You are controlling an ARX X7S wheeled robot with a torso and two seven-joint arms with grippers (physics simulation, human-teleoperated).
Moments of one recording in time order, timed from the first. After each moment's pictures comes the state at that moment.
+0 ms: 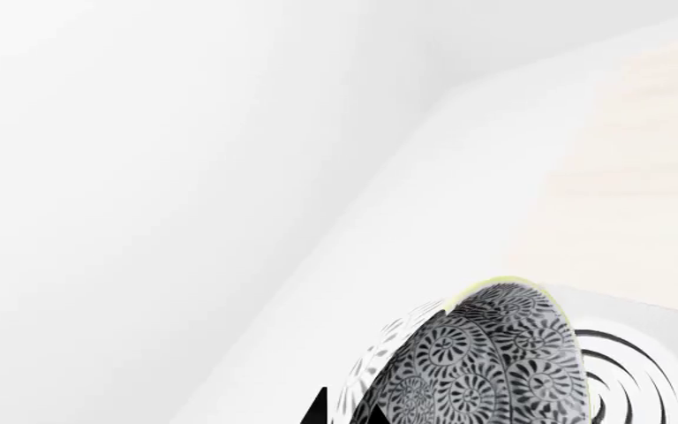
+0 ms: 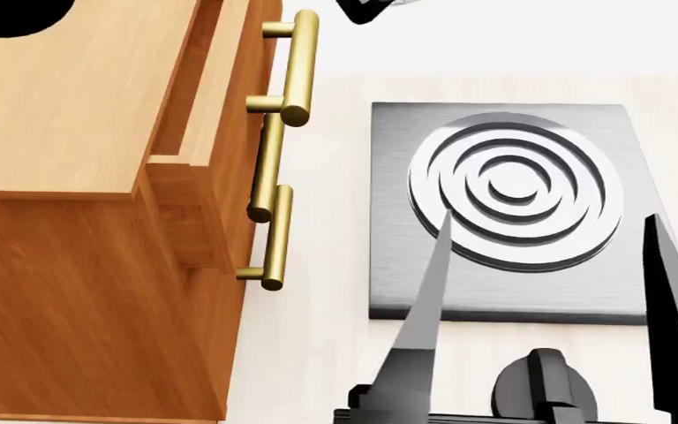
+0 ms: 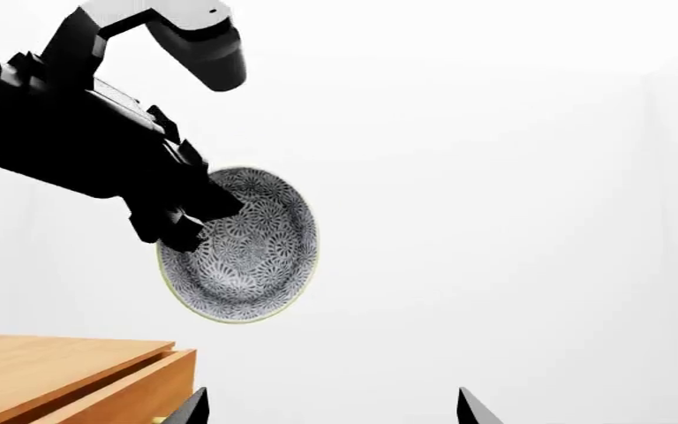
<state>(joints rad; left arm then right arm) -2.12 -0.20 1.39 -0.30 -1.22 -0.72 -0.17 0.15 0.49 -0.30 -0.99 0.21 0.34 0.60</state>
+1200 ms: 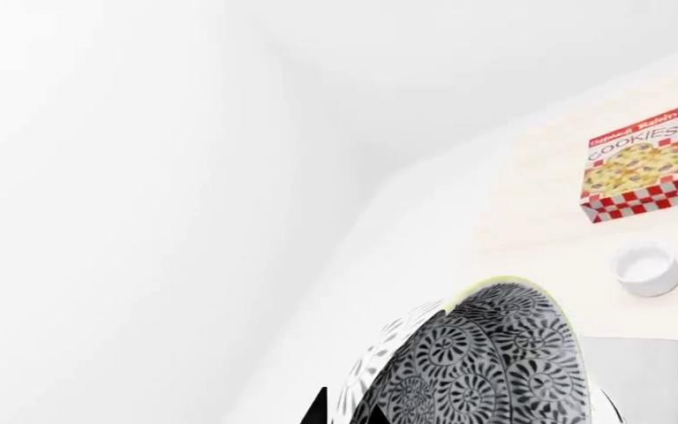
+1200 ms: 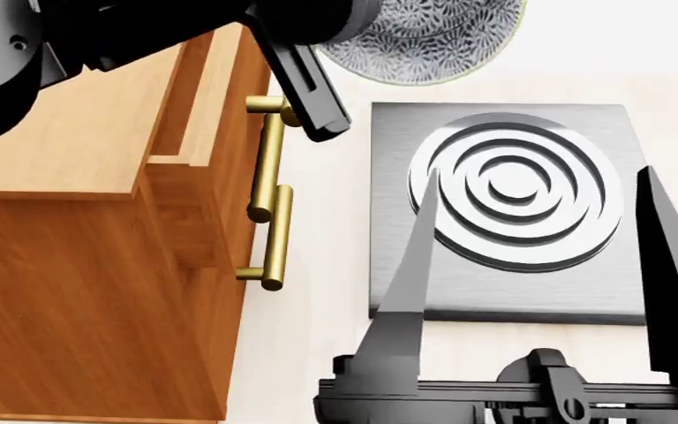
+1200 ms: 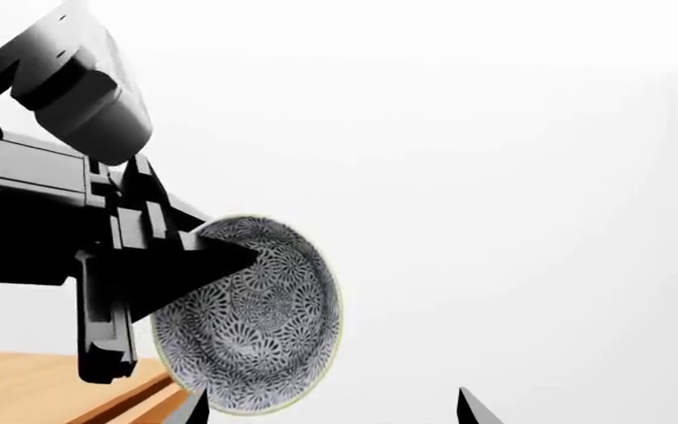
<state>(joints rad) -1.98 -0.40 1.40 -0.01 -1.07 -0.47 -0.07 0.33 0.60 -0.36 -1.03 0.40 0.44 0.74</state>
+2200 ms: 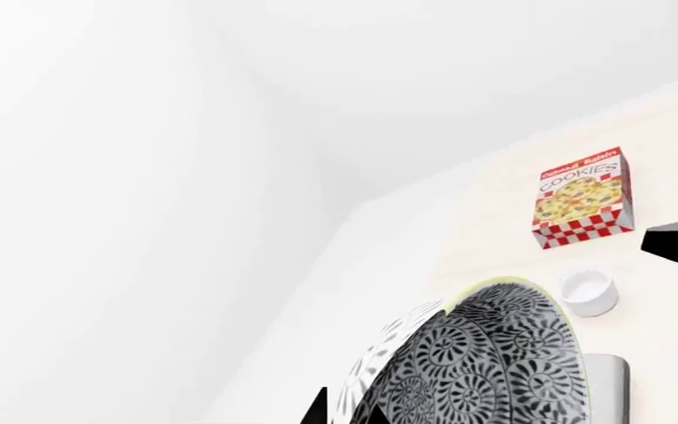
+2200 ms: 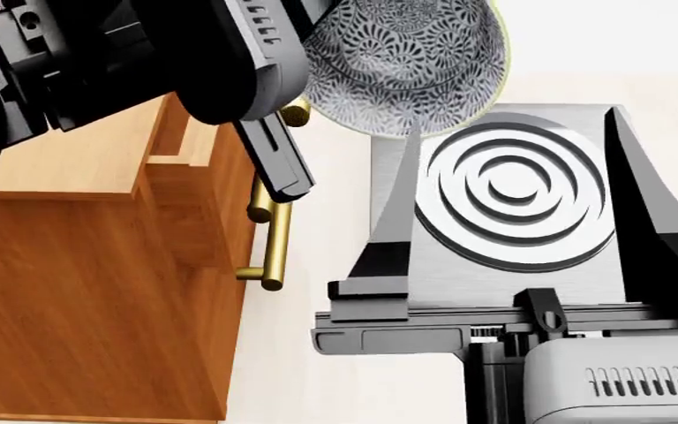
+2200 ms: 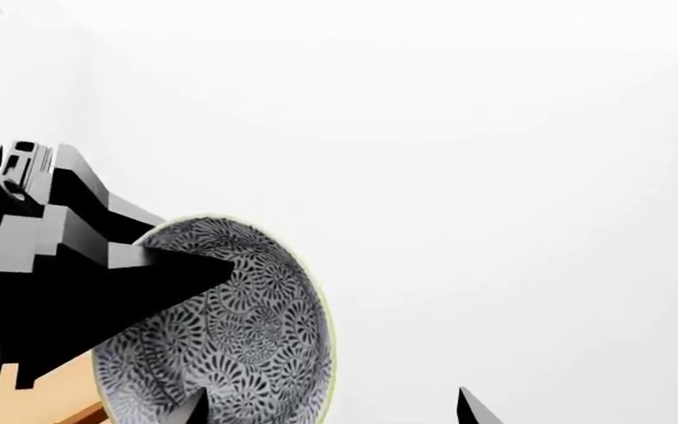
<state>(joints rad) -1.90 -0.50 1.36 0.12 -1.08 -0.40 -0.05 0.50 0.62 -0.39 -0.92 0.53 0.47 0.74</state>
